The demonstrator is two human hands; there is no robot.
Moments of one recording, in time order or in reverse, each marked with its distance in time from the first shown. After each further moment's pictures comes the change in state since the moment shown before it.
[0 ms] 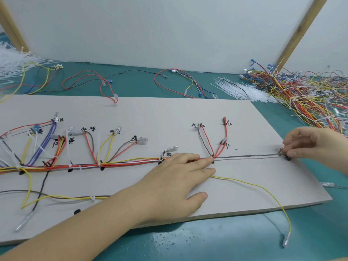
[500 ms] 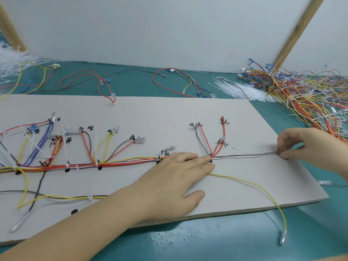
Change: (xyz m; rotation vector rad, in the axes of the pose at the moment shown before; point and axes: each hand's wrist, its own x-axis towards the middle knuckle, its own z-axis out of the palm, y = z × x) left_hand 0.000 0.000 0.002 -0.015 0.010 -0.015; right_hand 0.000 -0.020 0.011 -0.294 0.015 -0.013
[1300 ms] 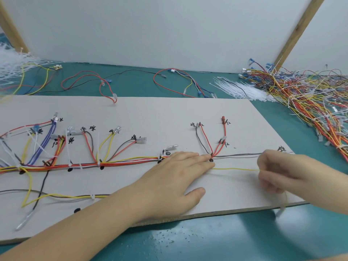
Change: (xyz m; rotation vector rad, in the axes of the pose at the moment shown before) left_hand 0.000 -0.001 0.000 -0.021 0.015 -0.004; right_hand -0.057 -0.069 0.020 0.147 -0.211 -0.287
